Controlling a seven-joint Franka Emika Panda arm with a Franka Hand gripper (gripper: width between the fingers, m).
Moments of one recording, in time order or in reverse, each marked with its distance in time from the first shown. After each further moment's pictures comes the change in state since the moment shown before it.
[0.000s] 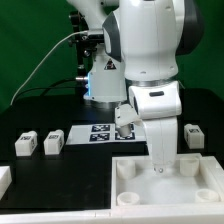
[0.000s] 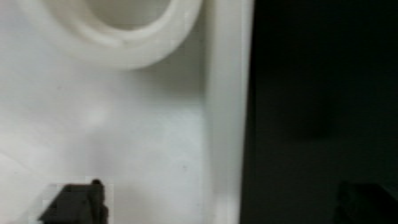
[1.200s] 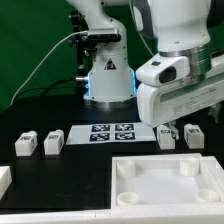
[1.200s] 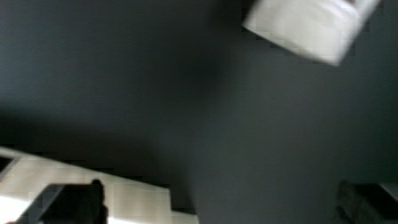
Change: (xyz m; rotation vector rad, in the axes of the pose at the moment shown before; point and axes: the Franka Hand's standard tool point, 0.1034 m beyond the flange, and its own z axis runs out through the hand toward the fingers) arm 0.089 -0.037 -0.034 0.053 0.091 1.277
